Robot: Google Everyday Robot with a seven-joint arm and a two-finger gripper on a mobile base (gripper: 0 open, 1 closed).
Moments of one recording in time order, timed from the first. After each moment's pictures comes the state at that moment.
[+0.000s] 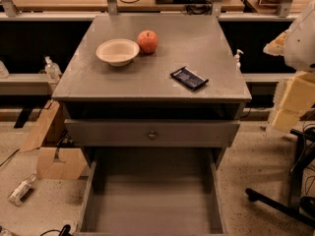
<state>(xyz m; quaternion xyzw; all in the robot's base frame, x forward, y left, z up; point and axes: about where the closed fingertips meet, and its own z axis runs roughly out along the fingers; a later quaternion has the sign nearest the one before) 0.439 -0.216 0.977 -0.60 0.78 -0.04 0.16</state>
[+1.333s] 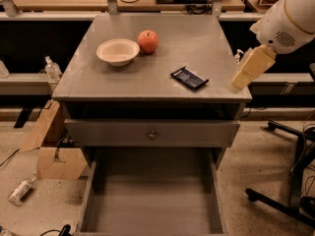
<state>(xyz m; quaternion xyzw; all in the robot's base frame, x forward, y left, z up) 0.560 -0.211 0.966 -0.52 0.81 -0.01 0.28</state>
